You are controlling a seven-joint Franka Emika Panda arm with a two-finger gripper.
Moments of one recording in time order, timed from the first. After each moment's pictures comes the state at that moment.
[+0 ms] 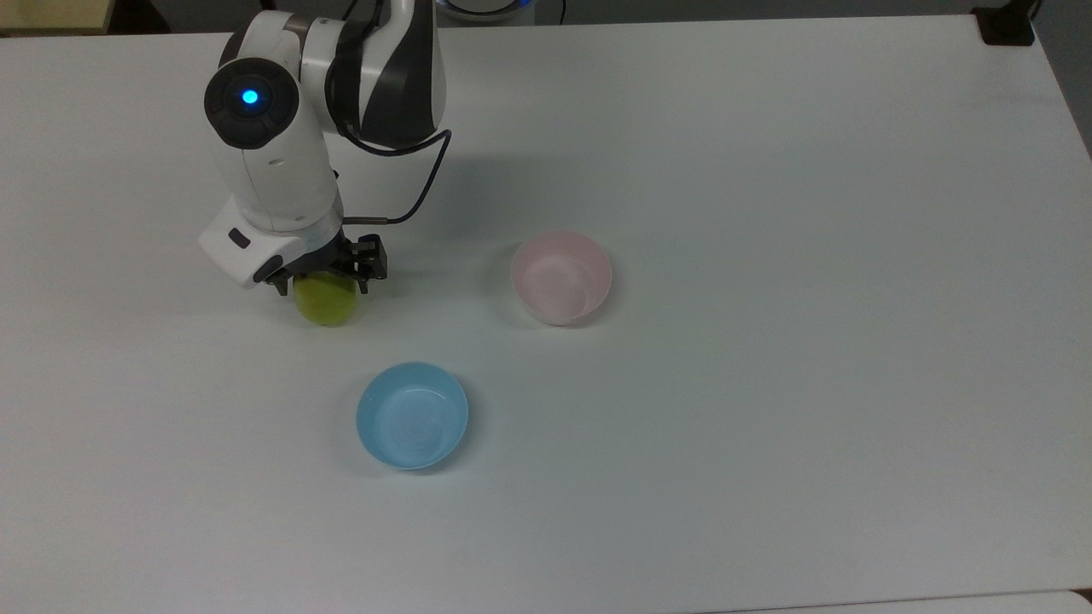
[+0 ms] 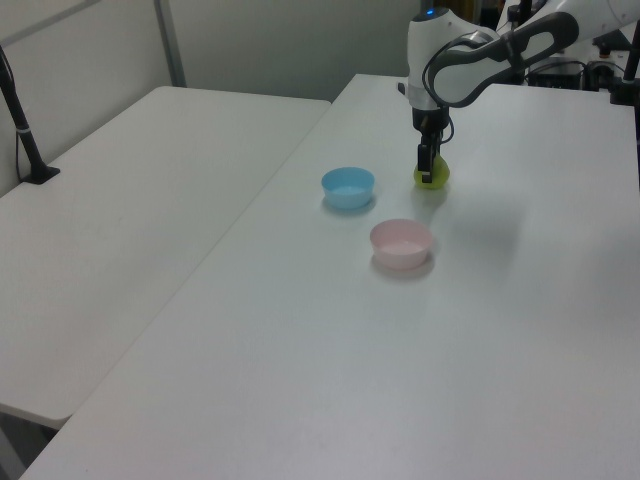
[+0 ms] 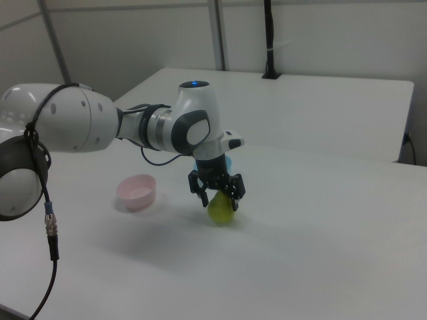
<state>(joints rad) -0.22 0.52 0.06 -1.60 -0.16 2.10 -0.19</state>
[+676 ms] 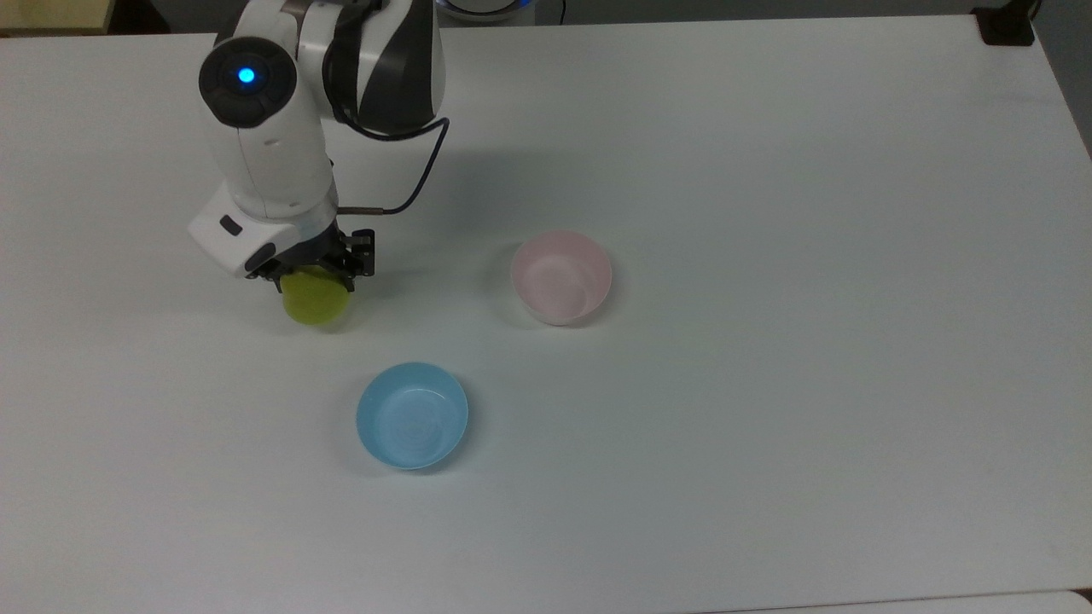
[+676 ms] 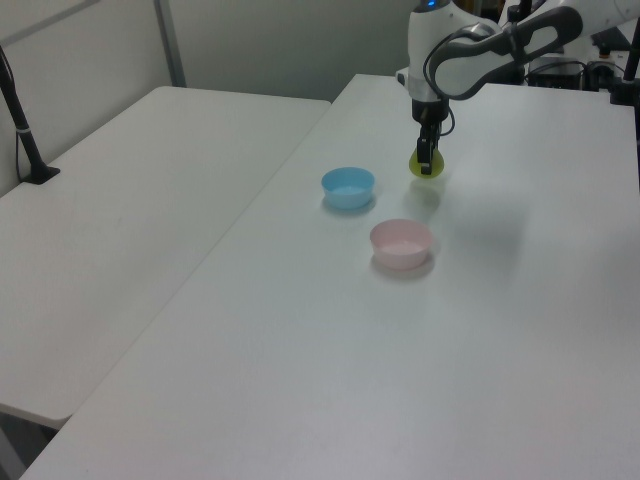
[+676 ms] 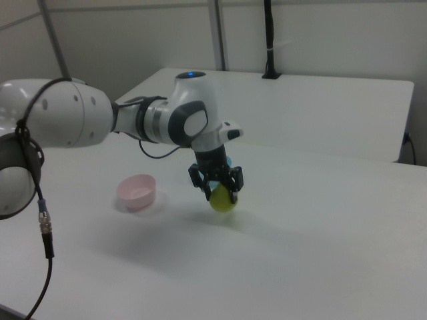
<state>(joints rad) -0.22 0.49 0.06 -1.59 -0.17 2.09 -0.19</state>
